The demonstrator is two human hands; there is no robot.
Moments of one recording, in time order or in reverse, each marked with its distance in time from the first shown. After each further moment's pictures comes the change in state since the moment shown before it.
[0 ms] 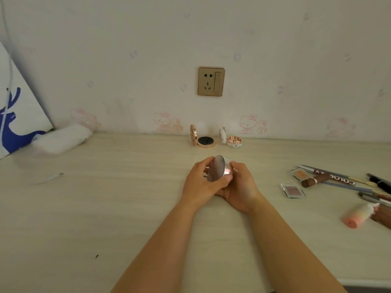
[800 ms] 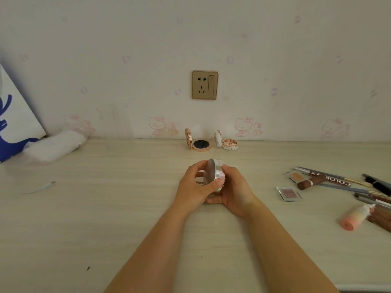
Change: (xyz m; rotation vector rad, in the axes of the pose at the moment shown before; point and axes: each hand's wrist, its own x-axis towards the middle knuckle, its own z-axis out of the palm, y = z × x) left_hand -0.001 0.002 -0.005 -0.141 -0.027 -0.032; right_hand -0.003 -0.002 -0.002 -0.155 0.015 0.013
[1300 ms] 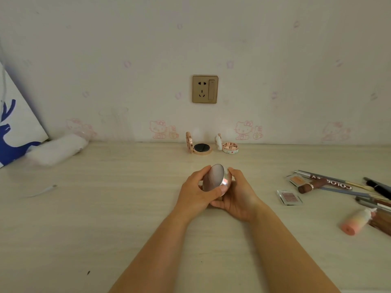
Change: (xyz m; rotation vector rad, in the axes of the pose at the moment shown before) left_hand 0.000 -0.002 0.001 0.113 -0.057 0.013; right_hand -0.001 -0.008 -0.004 0.165 -0.005 0.202
